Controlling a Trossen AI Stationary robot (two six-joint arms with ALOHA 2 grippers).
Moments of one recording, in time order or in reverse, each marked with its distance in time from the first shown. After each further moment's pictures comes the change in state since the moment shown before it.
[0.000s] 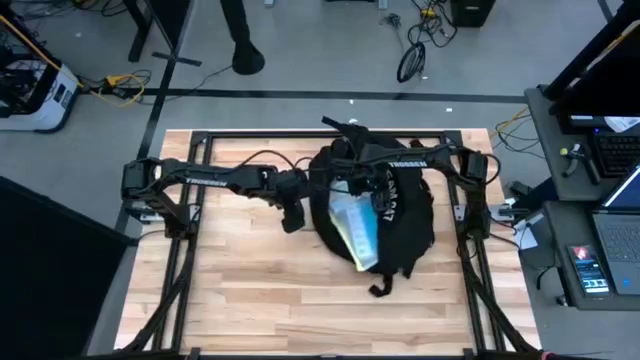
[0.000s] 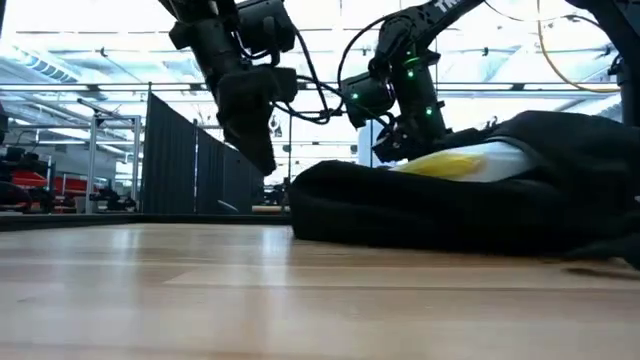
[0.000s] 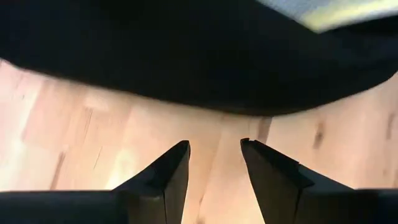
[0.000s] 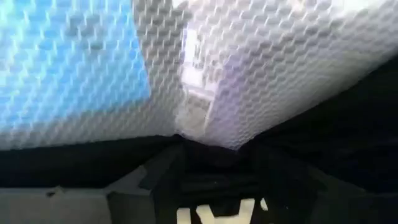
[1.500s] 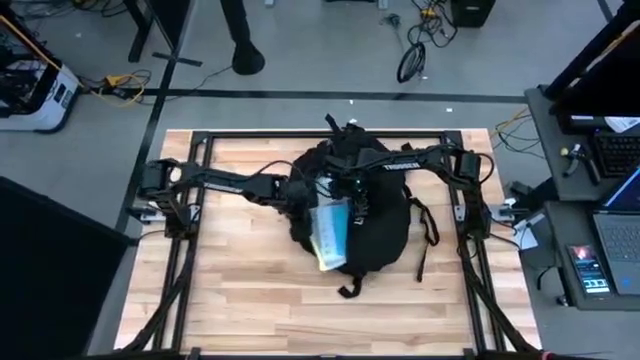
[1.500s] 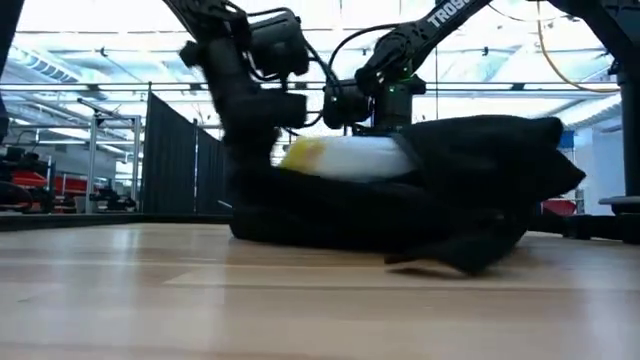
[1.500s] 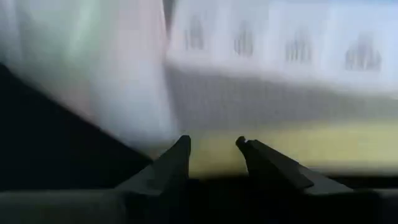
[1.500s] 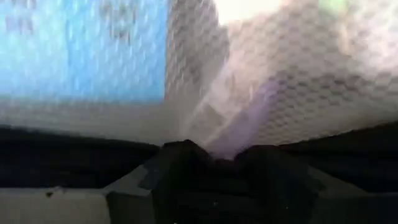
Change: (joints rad) left arm -0.084 0.116 0.010 -0.045 0.021 -0.047; right arm -0.014 0.059 -0.031 0.356 -0.213 -0.093
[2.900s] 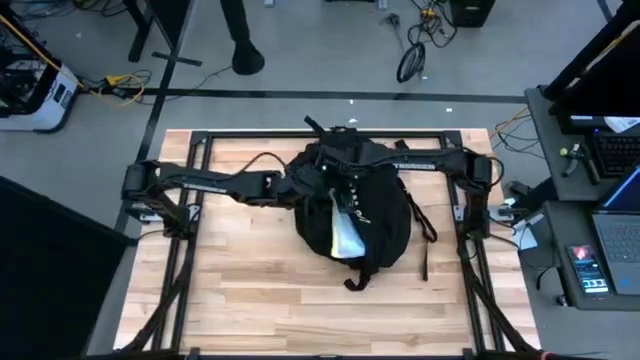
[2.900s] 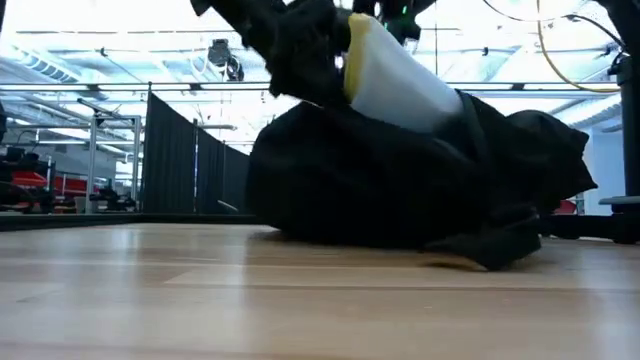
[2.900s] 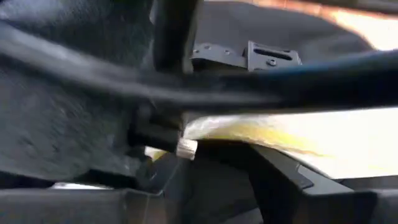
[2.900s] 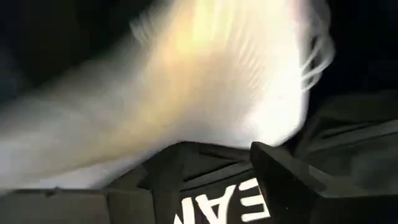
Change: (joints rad) left arm -0.031 -0.126 0.134 0.313 -0.189 0.085; right arm 0.110 -0.137 0.224 -0.019 0.012 0.201
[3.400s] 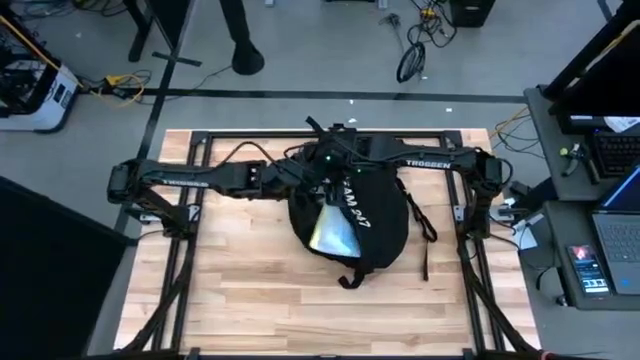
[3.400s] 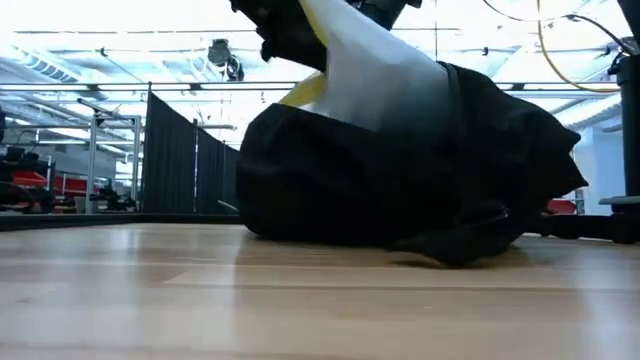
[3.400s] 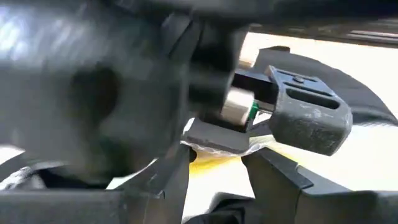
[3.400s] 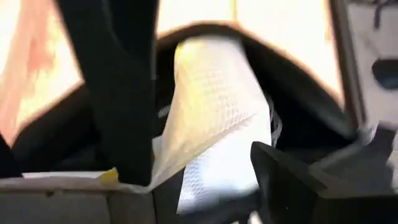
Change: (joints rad) left arm 0.009 -0.115 0.053 -0.111 -0.045 0.050; right arm 0.032 -0.047 0.085 0.142 0.001 0.059
